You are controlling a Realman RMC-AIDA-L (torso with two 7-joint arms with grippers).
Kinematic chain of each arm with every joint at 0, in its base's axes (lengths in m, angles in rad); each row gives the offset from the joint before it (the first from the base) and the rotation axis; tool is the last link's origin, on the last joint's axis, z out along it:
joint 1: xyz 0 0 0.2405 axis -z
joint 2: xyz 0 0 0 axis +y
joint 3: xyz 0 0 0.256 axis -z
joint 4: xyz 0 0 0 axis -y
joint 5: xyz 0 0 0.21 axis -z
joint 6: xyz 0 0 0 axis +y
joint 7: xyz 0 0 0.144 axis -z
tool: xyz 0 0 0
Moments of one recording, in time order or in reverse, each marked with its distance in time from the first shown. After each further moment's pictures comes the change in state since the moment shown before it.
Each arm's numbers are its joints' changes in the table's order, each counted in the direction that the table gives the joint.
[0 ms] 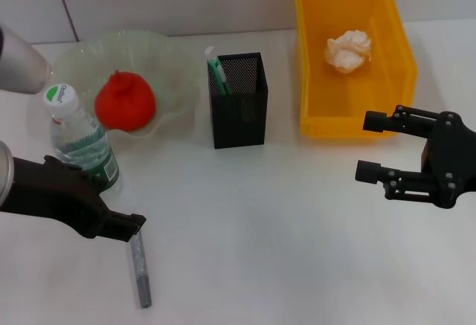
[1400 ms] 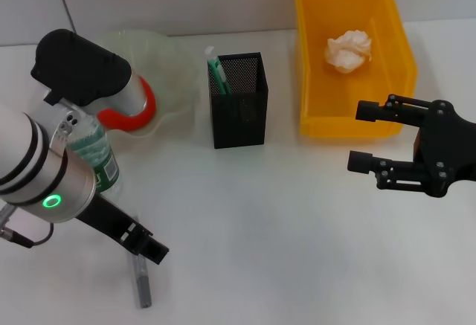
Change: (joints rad) left arm 0.216 -0.008 -0.211 0.342 -0.154 -0.070 0.260; right arm -0.031 -0.001 0.002 0.000 0.004 0.015 0.012
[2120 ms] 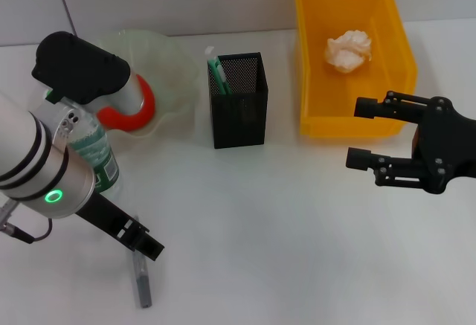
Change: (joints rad) left arm 0.031 -0.001 0.009 0.074 -0.018 -0.022 0.003; right arm -0.008 0.000 -0.002 0.000 -0.001 0.000 -0.003
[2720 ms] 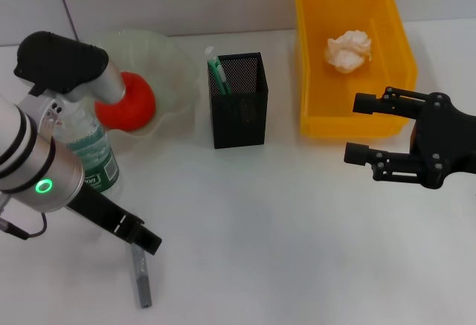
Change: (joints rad) left arm 0.024 -0.002 0.099 0.077 0.027 0.010 0.004; right arm -0.007 0.000 0.000 0.000 0.001 0.013 0.001
